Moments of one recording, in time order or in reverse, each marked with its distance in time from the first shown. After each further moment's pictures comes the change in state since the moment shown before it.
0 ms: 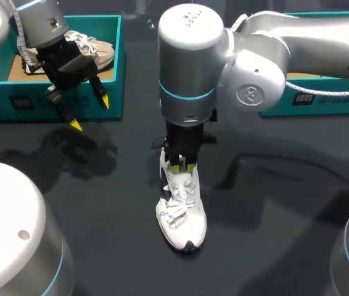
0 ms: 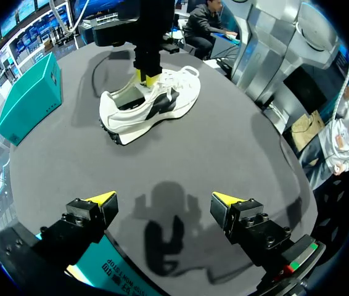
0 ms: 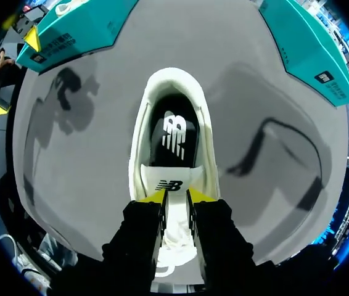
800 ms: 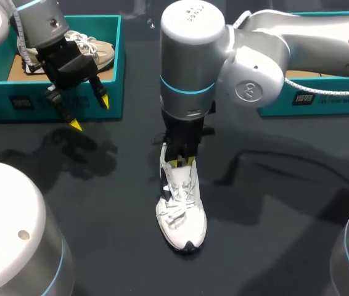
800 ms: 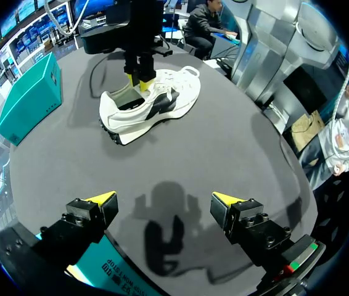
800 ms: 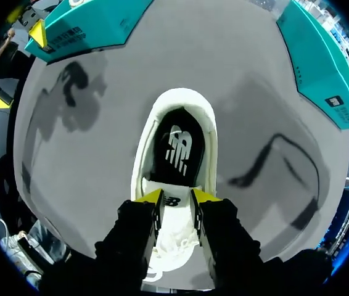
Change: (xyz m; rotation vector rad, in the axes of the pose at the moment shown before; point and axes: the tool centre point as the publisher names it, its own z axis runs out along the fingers) left arm 0.000 0.000 0.000 0.000 0.000 0.000; right arm -0.002 0.019 -0.001 -0.021 0.007 -0.136
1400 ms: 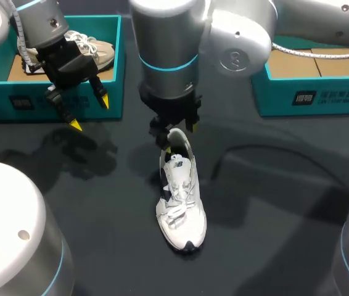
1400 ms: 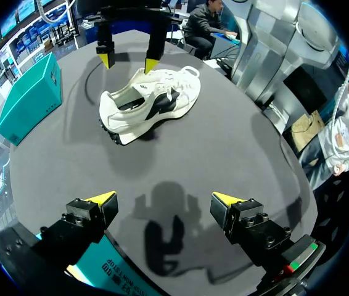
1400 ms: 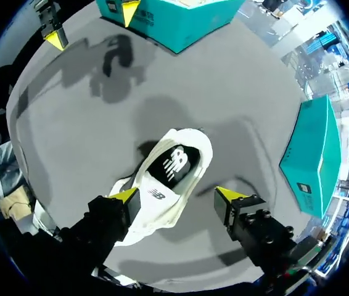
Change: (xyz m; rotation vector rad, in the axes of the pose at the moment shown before) left arm 0.000 0.000 0.000 0.000 0.000 0.000; right arm -0.003 0.022 -0.056 -0.013 -0.138 -0.547
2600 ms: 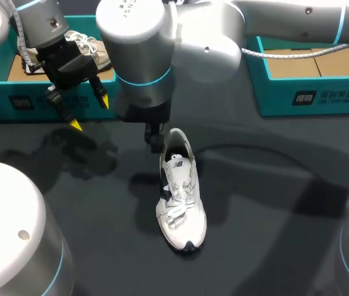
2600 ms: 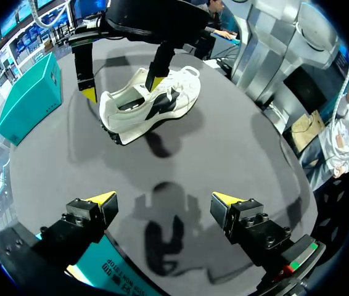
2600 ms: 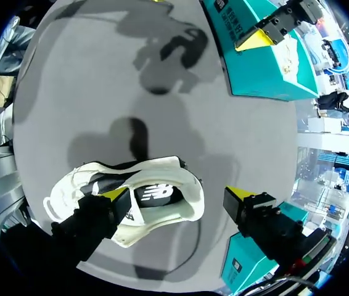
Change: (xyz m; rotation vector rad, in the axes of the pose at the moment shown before) left arm 0.000 0.000 0.000 0.000 0.000 0.000; right arm -0.004 0.048 0.018 -0.039 -0.119 -0.660
